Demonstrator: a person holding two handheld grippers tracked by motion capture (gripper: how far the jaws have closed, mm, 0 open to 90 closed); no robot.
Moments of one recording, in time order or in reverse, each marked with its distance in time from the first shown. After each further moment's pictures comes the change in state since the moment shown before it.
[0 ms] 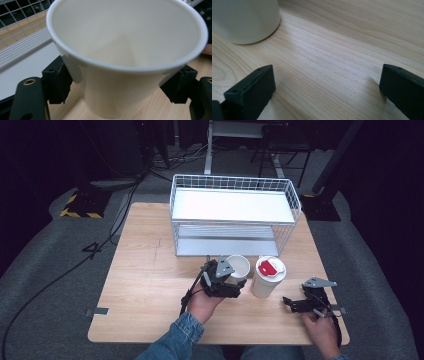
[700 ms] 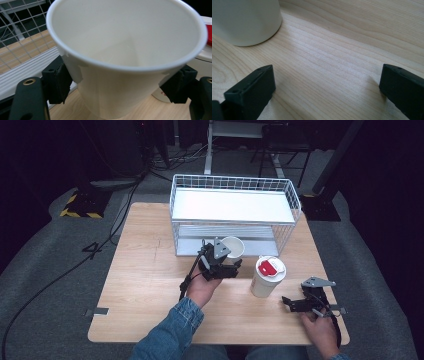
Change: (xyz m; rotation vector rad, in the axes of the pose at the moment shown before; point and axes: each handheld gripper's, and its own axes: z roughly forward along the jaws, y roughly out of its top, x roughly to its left) left arm 0.033 0.023 0.011 -0.034 0.127 -0.059; right arm 0.001 0.002 0.002 0.002 0.000 -0.005
